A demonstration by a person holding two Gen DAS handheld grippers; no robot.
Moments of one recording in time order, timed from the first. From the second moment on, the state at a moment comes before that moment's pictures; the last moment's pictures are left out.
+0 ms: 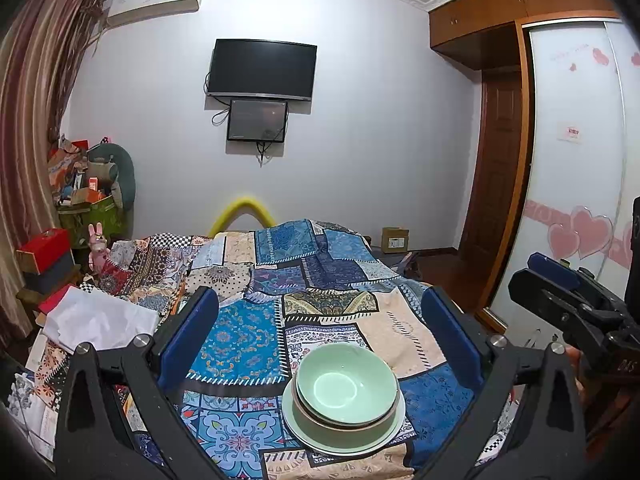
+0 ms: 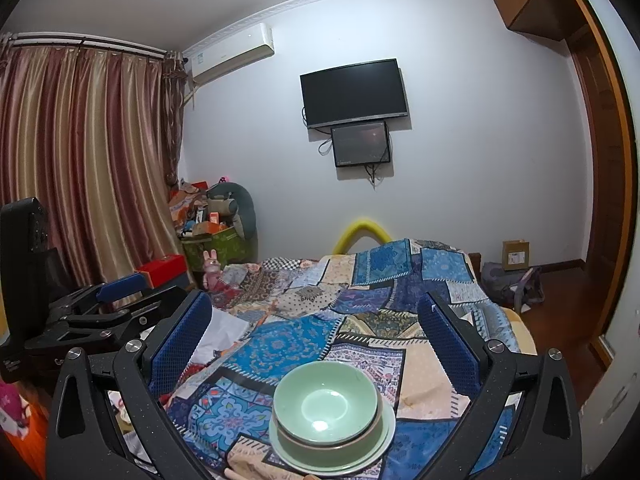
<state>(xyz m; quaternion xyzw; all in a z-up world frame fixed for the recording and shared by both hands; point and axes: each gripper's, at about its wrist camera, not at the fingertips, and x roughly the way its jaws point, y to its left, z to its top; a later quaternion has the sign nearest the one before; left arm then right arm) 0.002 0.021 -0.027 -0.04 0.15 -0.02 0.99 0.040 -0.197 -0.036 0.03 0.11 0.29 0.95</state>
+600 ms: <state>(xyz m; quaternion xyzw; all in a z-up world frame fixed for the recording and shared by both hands) 0.005 0.017 -0.029 -0.04 0.15 -0.02 0.99 0.037 -0.196 -0.033 0.02 0.12 0.29 0.95</state>
